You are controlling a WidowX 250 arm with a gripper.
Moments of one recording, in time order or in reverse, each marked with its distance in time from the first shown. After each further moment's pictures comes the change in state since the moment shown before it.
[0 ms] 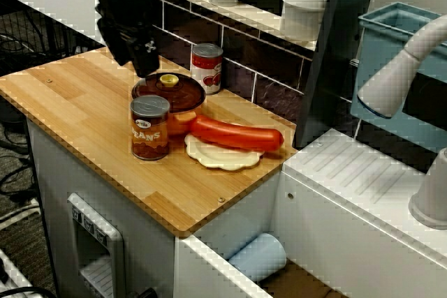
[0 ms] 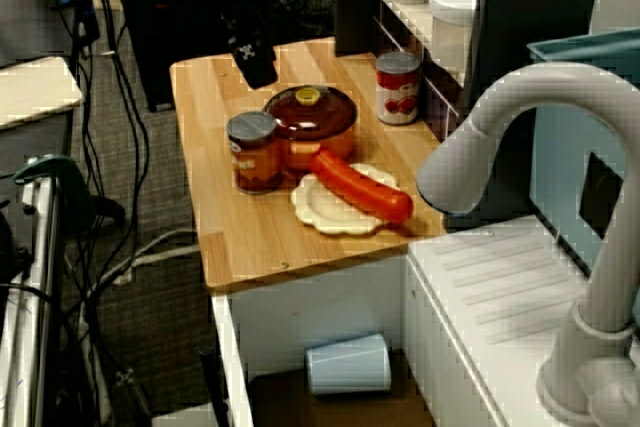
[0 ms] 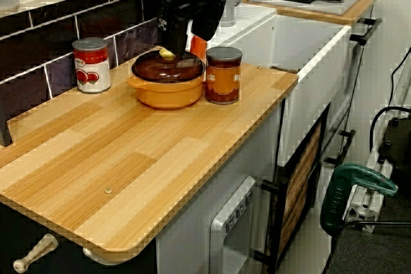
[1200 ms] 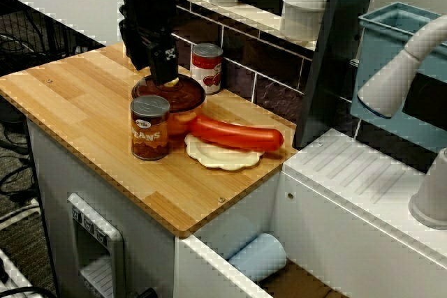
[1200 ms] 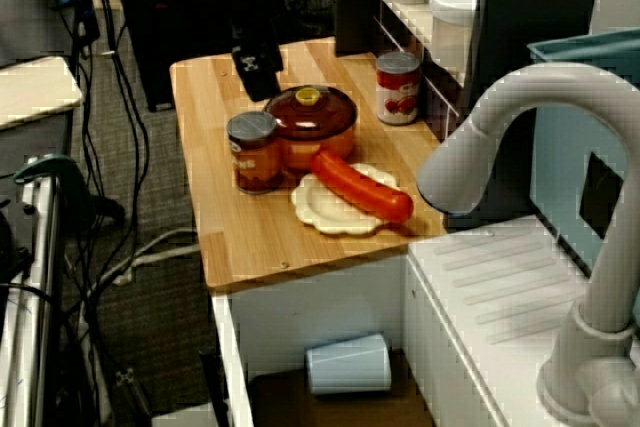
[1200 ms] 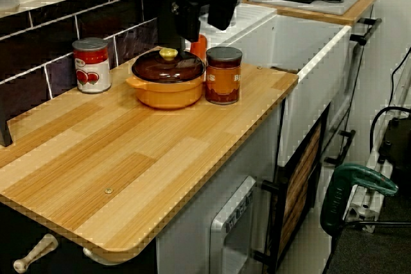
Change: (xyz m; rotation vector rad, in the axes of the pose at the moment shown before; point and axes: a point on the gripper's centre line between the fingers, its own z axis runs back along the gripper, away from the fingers) arm 0.002 -0.030 0.005 0.001 0.086 -0.097
